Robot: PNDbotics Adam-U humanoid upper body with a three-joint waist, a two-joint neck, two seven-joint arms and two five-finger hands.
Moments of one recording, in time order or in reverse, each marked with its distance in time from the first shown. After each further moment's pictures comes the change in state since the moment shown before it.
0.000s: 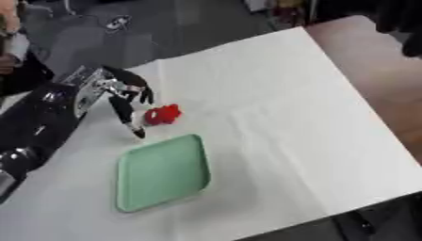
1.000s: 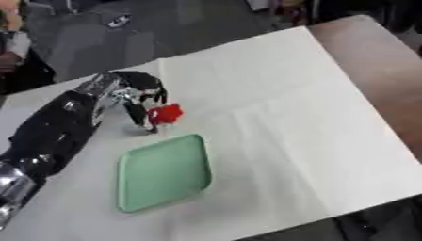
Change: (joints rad) left arm 0.022 -0.035 0.032 0.022 -0.080 0.011 0.228; right arm -0.013 0.017 0.000 0.000 0.000 -0.007 0.007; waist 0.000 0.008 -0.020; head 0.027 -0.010
